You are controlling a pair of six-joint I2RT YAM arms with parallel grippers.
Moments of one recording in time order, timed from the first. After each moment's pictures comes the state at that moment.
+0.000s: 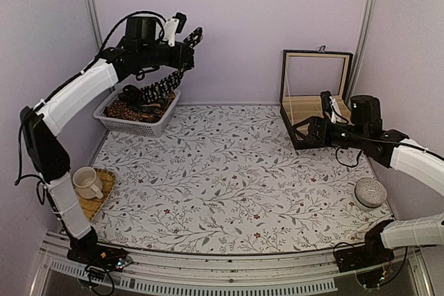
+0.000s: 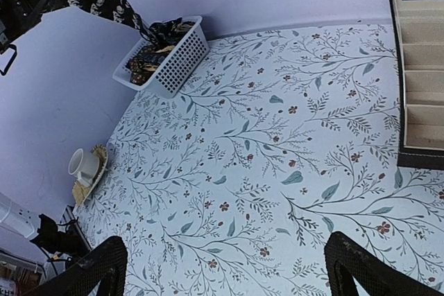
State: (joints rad) left arm -0.48 1.81 1.92 -0.38 0.09 0.00; right arm 0.40 1.09 0.81 -0.15 -0.36 0.46
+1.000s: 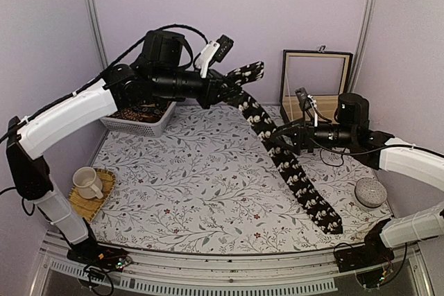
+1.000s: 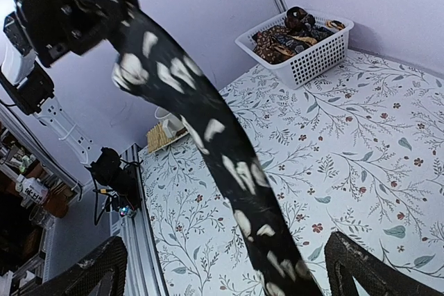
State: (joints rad) left arm -0.86 1.64 1.74 -0.39 0.32 -0.03; right arm 0.55 1.18 0.80 0.14 -0.69 0.33
